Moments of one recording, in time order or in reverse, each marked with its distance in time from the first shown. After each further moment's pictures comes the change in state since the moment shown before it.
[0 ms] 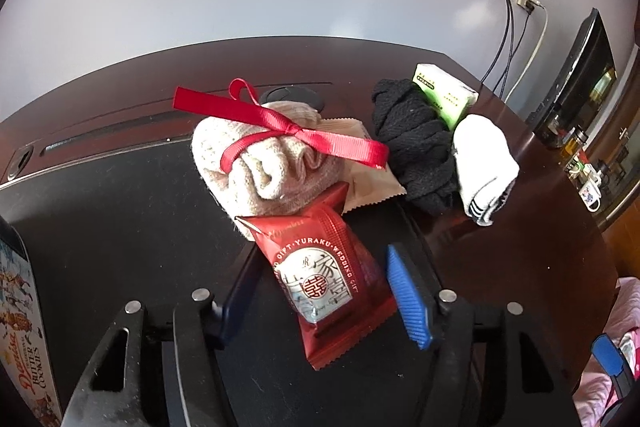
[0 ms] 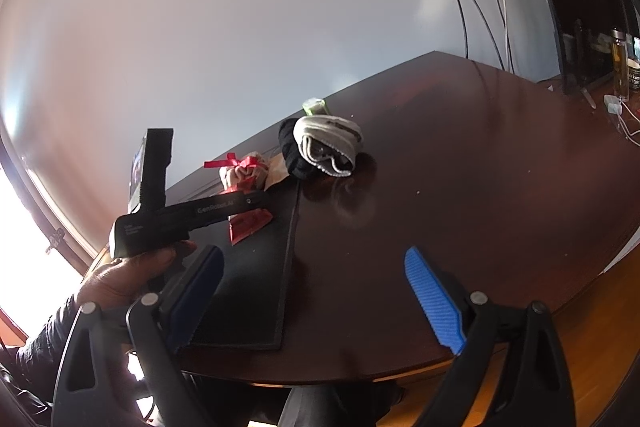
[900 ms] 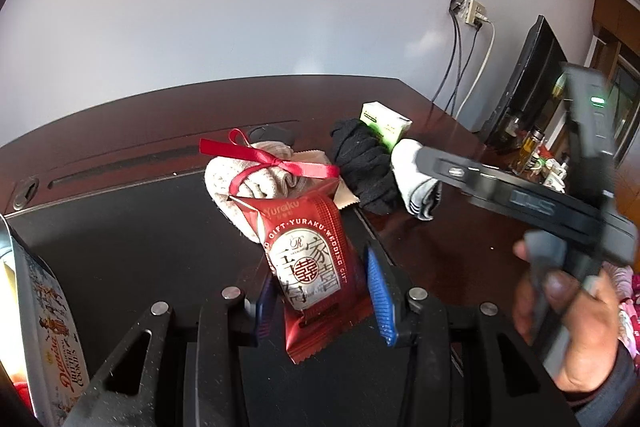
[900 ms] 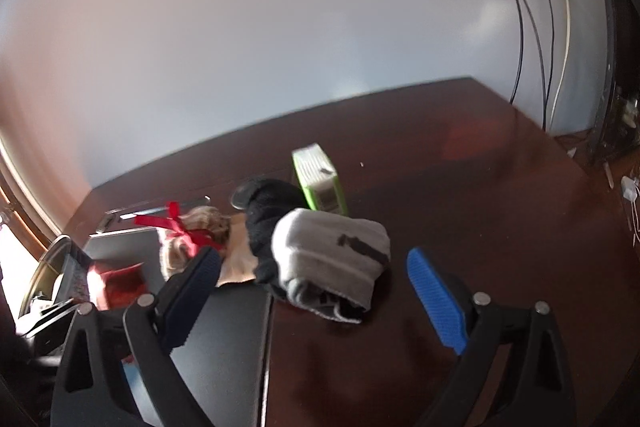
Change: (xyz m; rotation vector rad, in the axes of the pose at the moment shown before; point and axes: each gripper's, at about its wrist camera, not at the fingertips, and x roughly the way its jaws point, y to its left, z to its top) left arm -0.046 -0.008 0.006 0.073 -0.093 -0.127; right arm 0.143 0.016 0.106 -0.145 0.113 -0.142
